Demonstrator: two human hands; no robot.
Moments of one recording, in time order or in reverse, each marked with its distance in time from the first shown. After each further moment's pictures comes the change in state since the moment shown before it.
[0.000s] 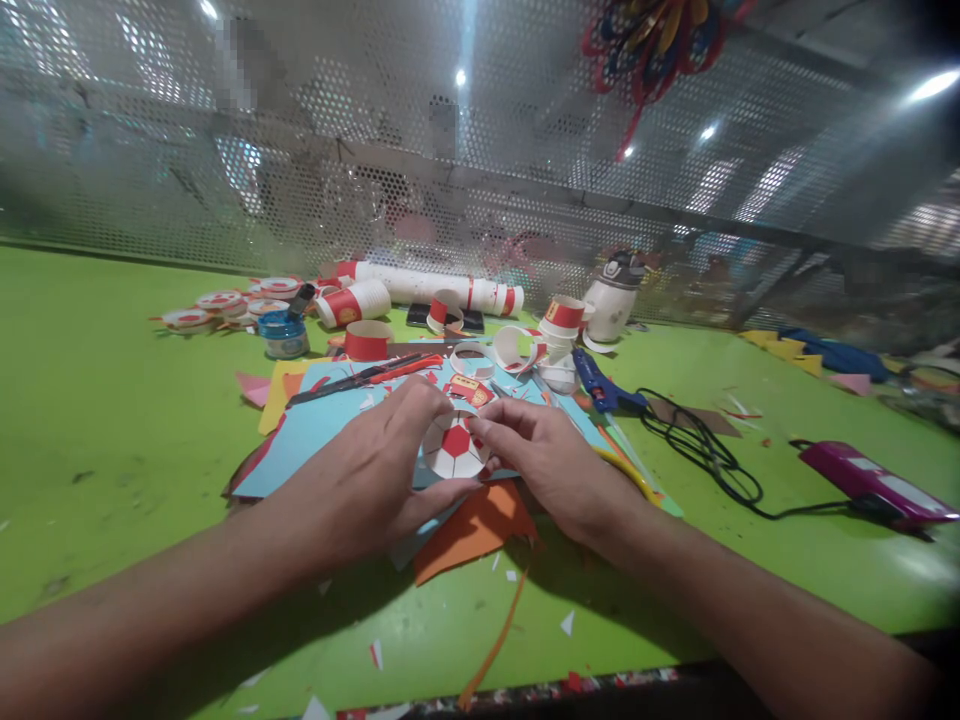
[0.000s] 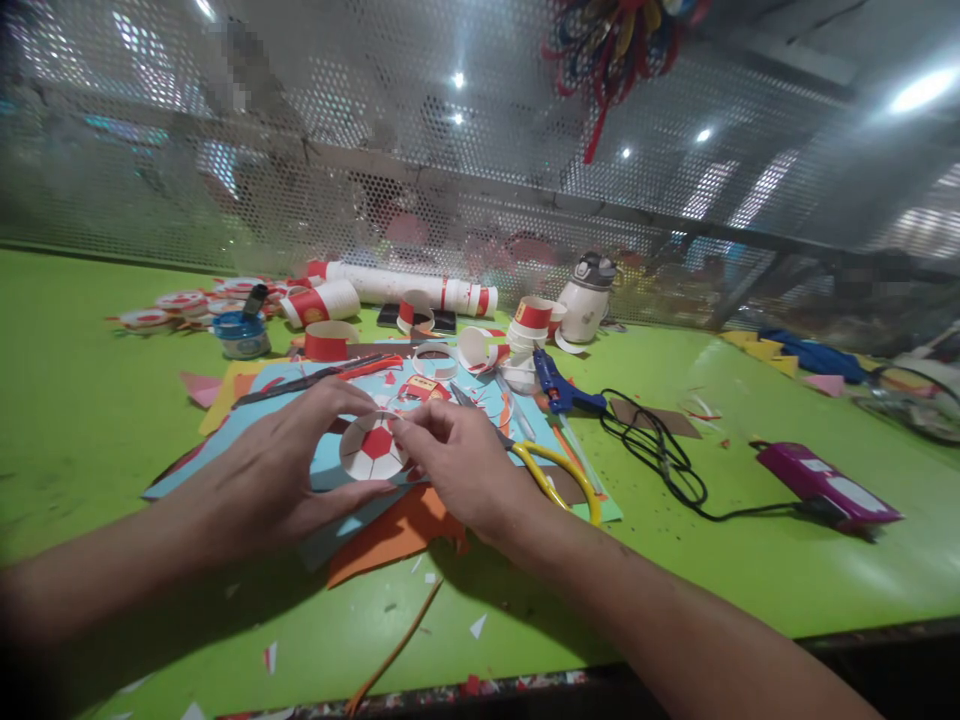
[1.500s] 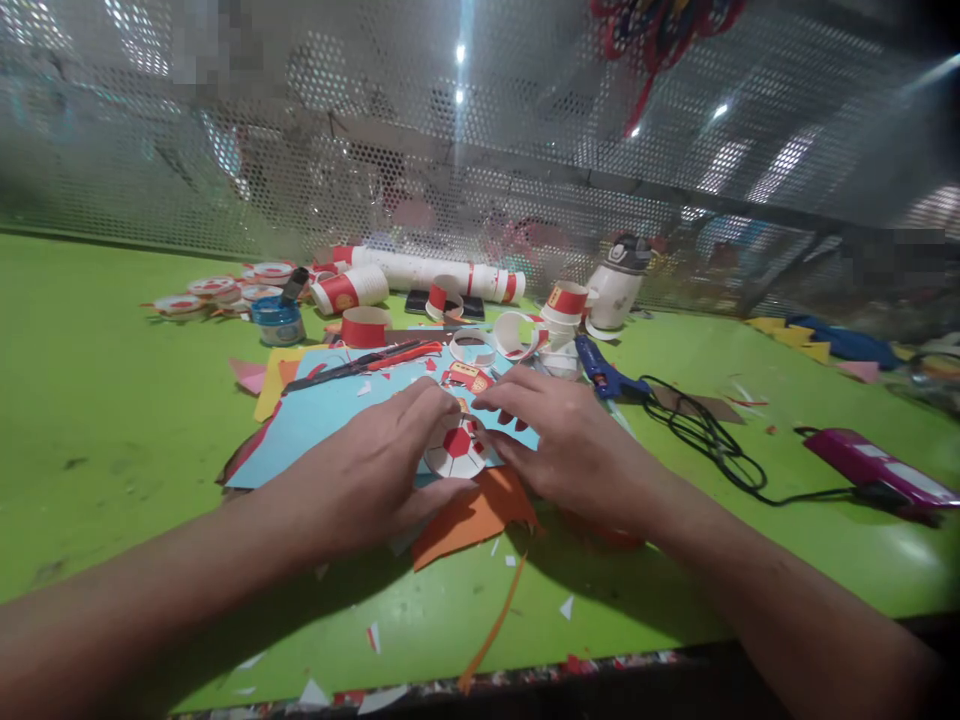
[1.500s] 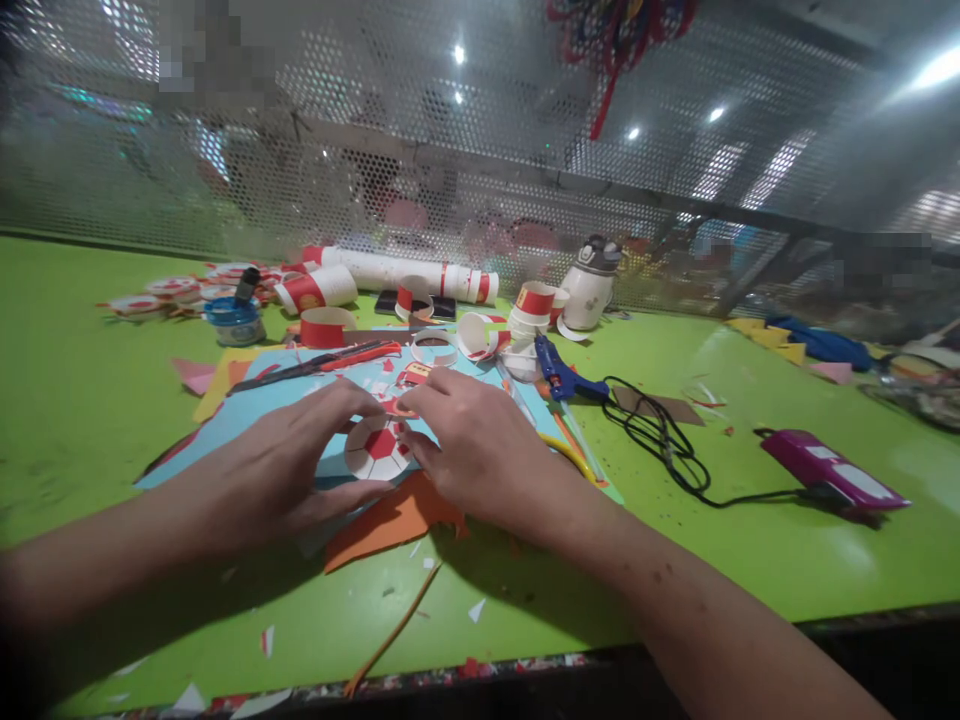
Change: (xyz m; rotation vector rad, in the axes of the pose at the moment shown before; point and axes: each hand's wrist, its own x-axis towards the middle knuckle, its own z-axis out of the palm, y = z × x) left_hand -0.002 0.000 0.001 -0.015 -0.107 0.040; right_hand -0.003 -0.005 -0.024 -1.117 -0.022 -0.688
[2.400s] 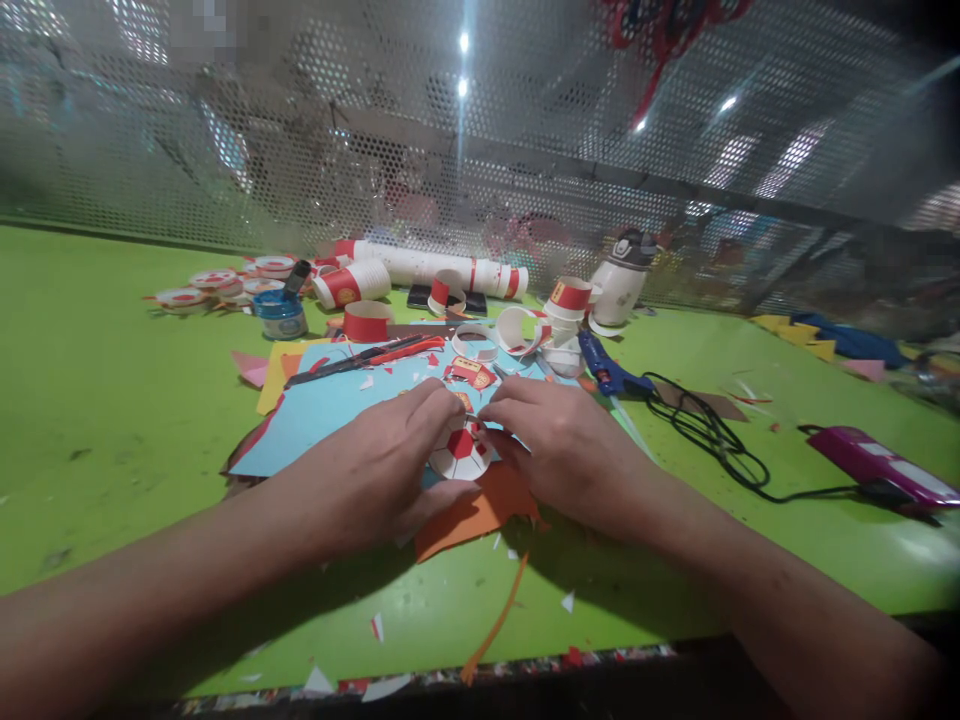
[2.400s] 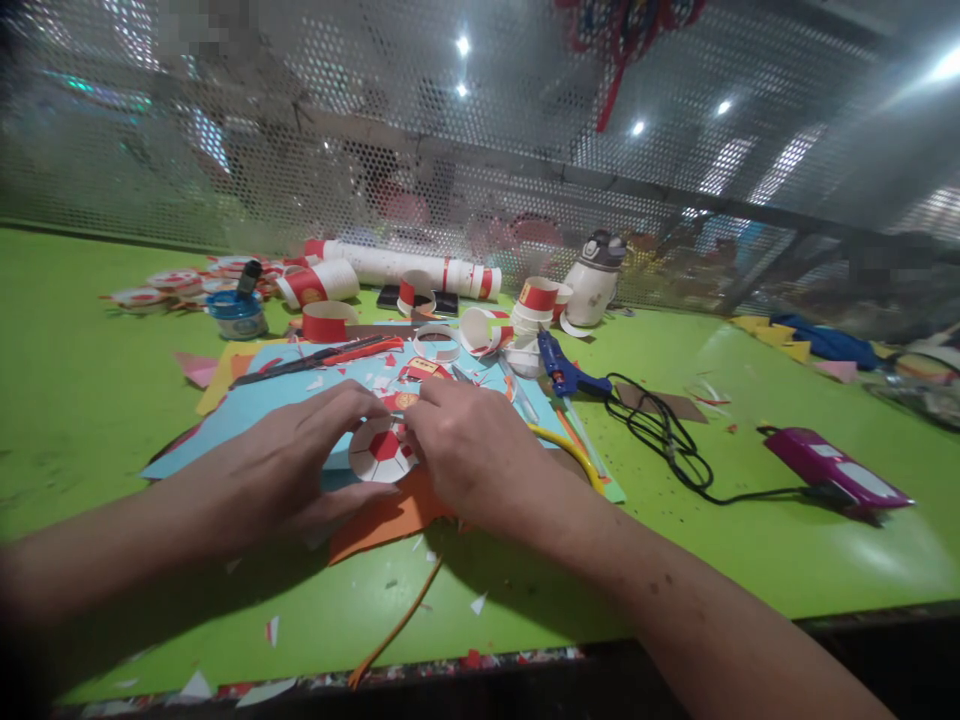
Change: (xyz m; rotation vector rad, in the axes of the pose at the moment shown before) left_hand 0.000 0.005 -0.001 0.011 -0.061 -0.032; right_hand -0.002 0.000 0.006 -0.160 -0.098 -0.038
